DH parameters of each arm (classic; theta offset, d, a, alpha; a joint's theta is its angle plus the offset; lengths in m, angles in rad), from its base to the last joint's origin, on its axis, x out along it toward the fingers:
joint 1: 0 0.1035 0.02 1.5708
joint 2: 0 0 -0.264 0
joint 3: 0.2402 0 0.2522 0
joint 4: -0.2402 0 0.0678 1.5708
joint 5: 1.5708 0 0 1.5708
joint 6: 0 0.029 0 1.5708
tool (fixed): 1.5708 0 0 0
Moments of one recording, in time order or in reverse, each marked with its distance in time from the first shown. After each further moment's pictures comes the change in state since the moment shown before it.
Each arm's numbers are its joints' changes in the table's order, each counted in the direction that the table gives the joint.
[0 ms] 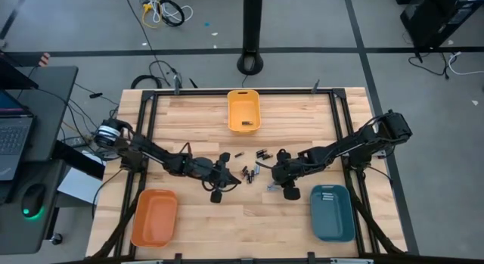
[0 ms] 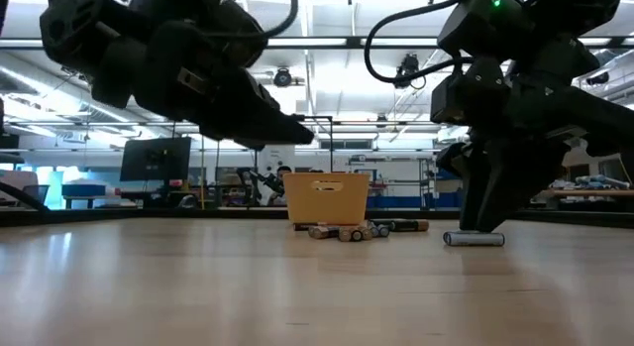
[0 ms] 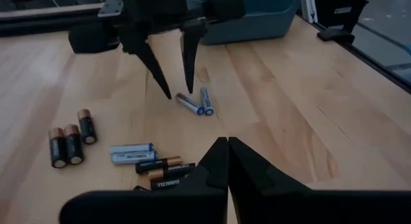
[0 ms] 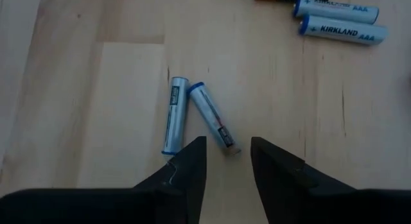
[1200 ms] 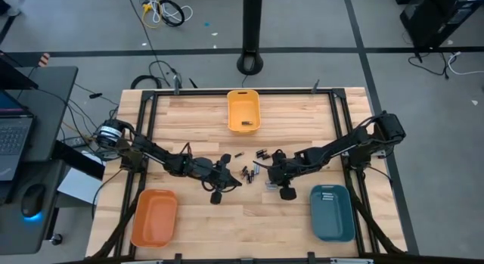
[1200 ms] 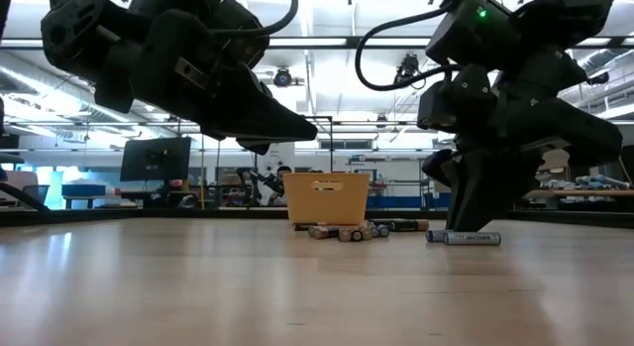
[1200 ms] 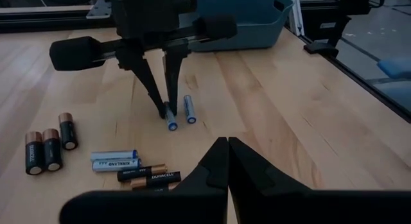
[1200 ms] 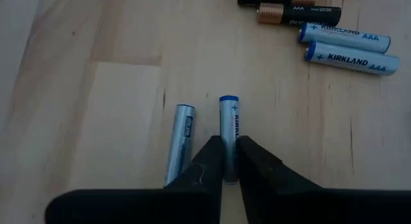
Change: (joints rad) left arm -0.003 -0.020 0.000 0.052 0.041 -0.039; right arm -0.011 -0.102 0.004 0.089 -0.029 -0.039
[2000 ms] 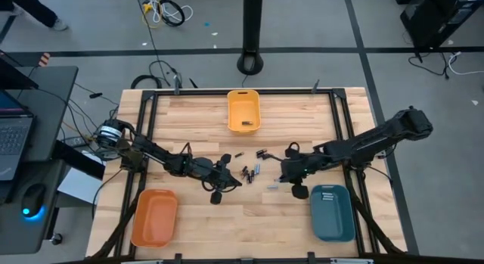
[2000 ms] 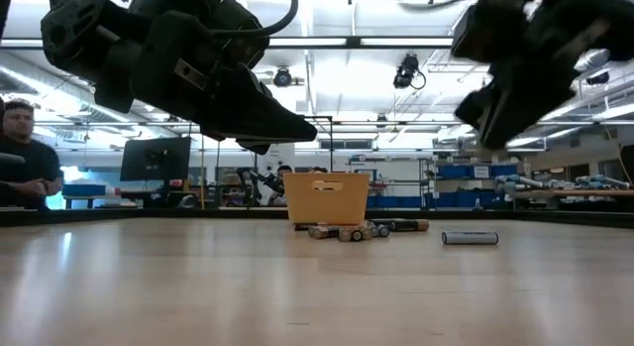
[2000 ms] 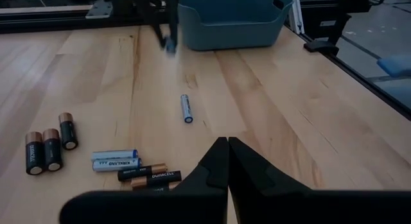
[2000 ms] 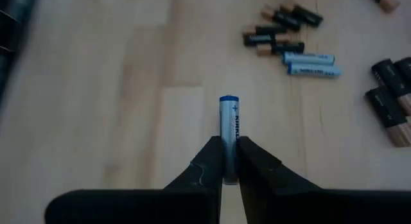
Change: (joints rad) left arm 0.000 0.000 0.000 -0.003 0.000 0.008; right arm 0.055 0.387 -0.005 -0.221 0.012 0.174
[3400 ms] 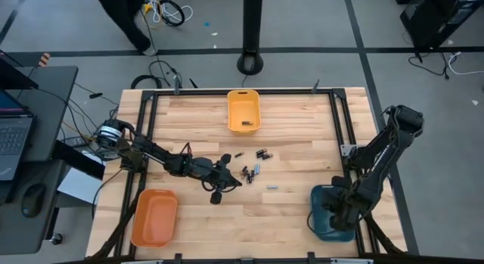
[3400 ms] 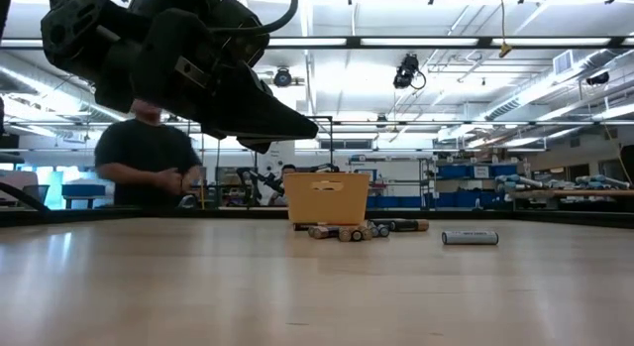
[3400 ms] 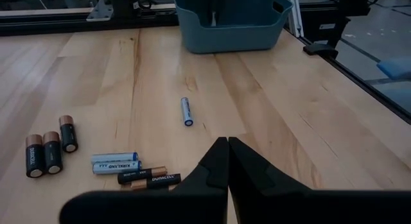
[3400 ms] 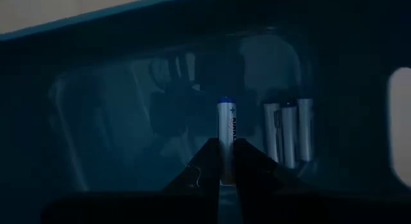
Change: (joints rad) left arm 0.000 0.001 0.000 0.008 0.000 -0.003; right arm 0.770 -0.057 0.058 -0.559 0.131 0.972
